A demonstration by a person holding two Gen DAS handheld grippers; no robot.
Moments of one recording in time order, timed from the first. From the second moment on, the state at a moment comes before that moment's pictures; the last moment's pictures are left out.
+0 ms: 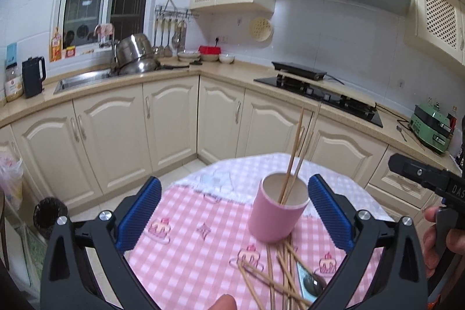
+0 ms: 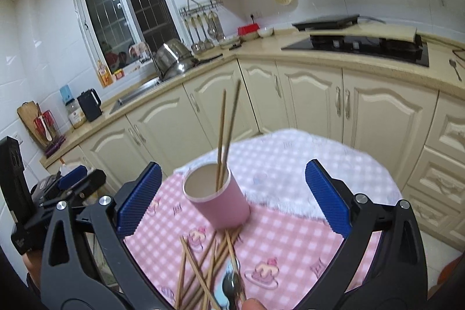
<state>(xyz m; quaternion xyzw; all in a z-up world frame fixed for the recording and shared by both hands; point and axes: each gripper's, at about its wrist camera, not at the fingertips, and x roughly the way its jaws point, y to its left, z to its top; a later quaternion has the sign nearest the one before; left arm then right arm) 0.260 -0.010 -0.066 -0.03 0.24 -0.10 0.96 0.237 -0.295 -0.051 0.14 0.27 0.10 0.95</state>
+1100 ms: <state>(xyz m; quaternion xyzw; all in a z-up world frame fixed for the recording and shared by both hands) 0.276 -0.027 -0.231 0.00 0.50 -0.06 0.86 0.281 -0.248 -0.194 0.02 0.53 0.19 0.83</state>
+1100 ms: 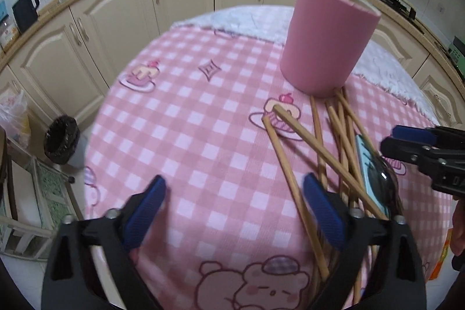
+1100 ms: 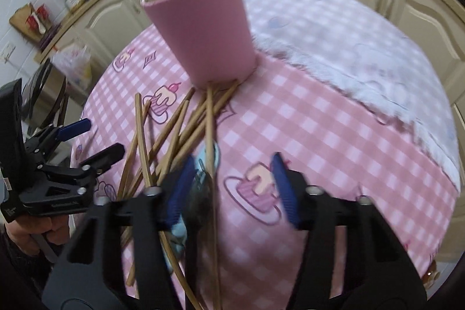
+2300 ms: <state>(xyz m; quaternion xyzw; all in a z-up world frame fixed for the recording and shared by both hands) 0.265 -0.016 -0.172 -0.03 0.41 -0.16 0.90 0.239 -0.278 -0.128 0.09 0.39 0.23 0.89</state>
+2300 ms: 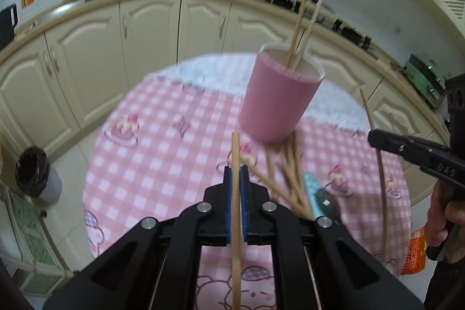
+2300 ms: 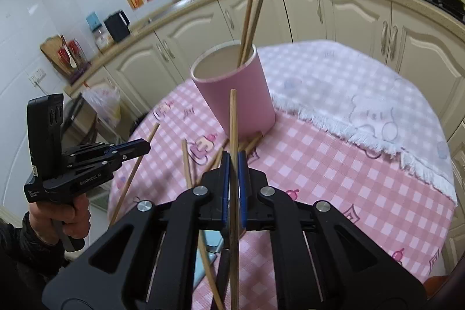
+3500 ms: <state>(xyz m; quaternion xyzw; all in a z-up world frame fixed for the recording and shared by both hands) 0.282 -0.055 -0.004 -0.08 0.00 -0.23 0.97 0.248 -0.285 0.021 0.14 0.12 0.21 0.96</state>
